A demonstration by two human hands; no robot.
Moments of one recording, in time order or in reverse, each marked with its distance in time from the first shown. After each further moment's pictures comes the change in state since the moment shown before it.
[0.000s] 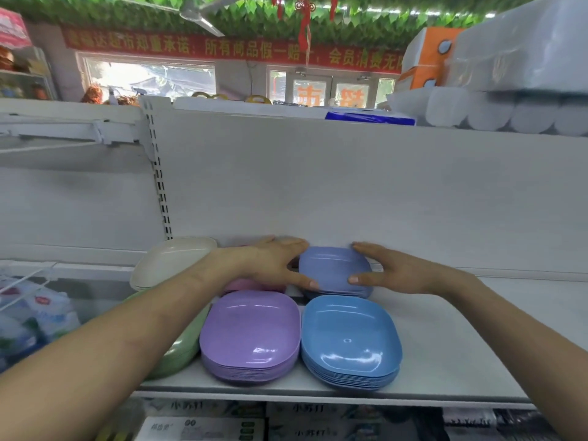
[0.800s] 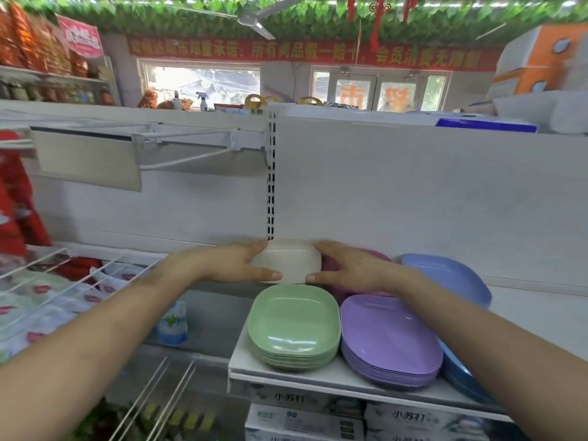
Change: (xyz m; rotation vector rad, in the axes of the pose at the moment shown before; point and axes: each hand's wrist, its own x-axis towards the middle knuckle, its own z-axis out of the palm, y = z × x) left_hand -0.174 -0.204 -0.015 -0.218 0.043 -0.243; right_hand 0.096 -0.235 0.108 -0.087 -0.038 -0.241
